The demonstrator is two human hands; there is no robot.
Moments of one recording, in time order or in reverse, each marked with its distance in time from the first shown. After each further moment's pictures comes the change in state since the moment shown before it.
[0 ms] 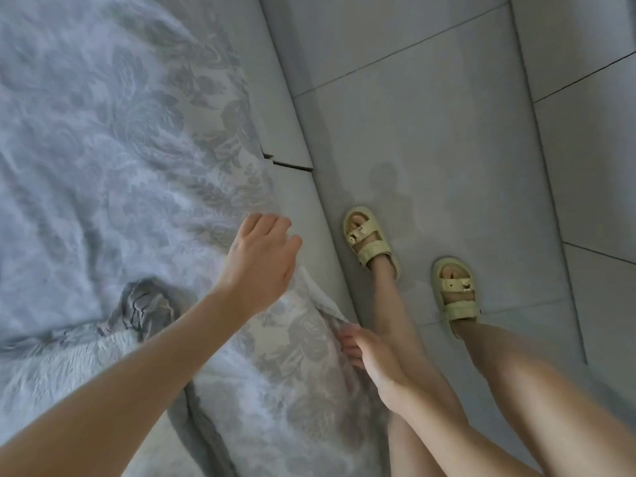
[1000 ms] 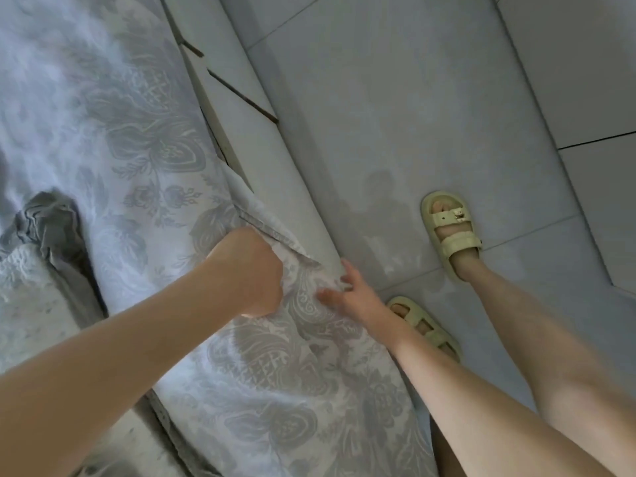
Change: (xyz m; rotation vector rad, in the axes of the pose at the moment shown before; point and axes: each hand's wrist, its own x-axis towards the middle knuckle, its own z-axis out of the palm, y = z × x) left_hand -0.071 0.127 0.049 0.490 -0.745 0.297; right_hand 0.039 0.108 -0.025 -0.165 0.027 -0.214
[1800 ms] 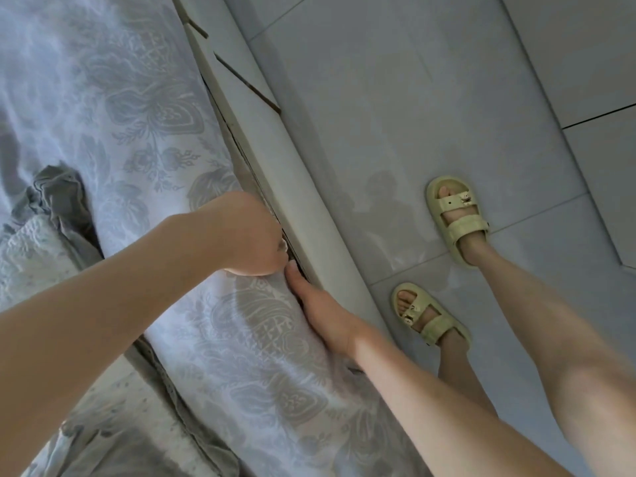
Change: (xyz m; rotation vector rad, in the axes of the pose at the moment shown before) left_hand -0.014 -0.013 0.007 -0.119 0.131 0.040; right_hand -0.062 -0.017 0.064 0.250 -0.412 -0.091
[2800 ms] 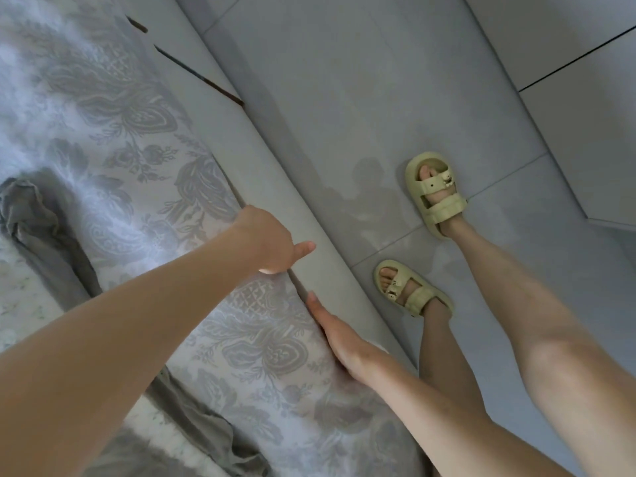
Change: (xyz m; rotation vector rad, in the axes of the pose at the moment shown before) left_hand 0.050 0.064 0.007 0.011 -0.114 -0.052; right_hand -0.045 0.075 -0.029 0.099 0.106 0.153
